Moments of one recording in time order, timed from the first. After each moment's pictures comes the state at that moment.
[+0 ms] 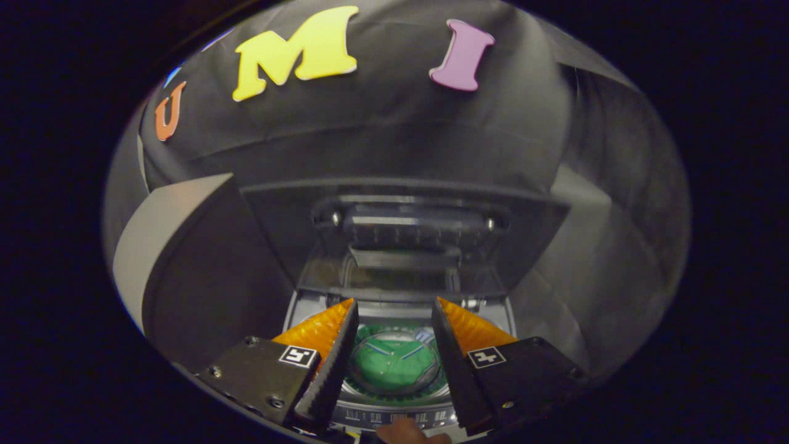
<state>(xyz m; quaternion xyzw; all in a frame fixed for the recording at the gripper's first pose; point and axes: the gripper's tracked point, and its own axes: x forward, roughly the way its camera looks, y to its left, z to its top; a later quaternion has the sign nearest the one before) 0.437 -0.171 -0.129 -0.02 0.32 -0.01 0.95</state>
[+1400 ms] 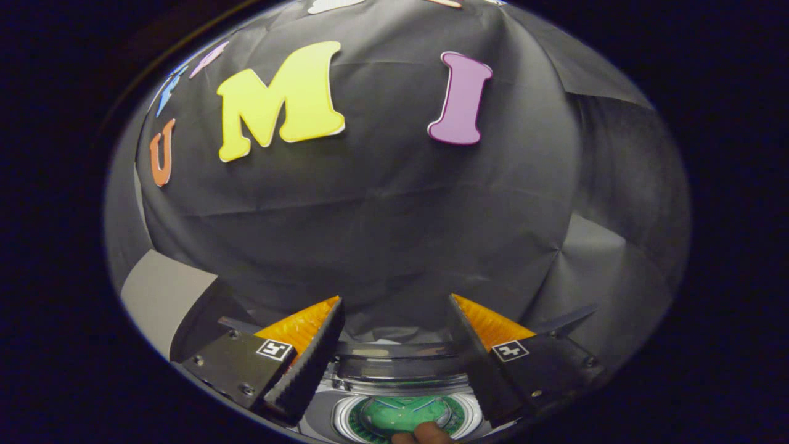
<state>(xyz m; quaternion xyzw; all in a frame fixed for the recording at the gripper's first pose) 0.535 -0.172 -0.078 0.02 0.20 0.00 0.98</state>
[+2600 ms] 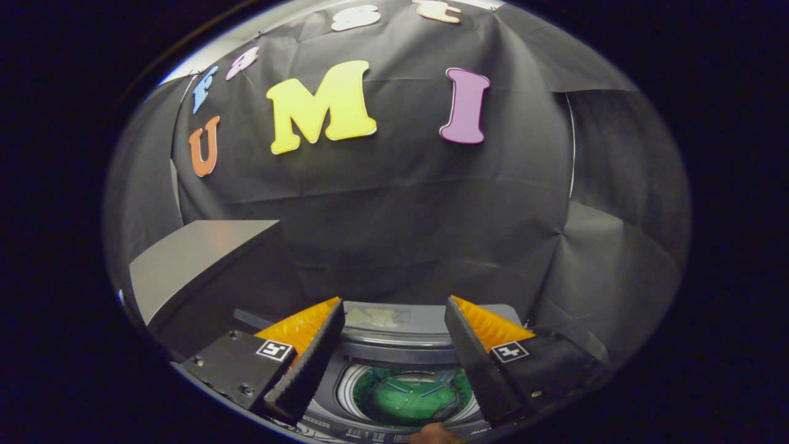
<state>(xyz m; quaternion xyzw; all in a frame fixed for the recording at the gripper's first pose) 0.413 -0.173 -0.133 0.02 0.20 0.06 0.98</state>
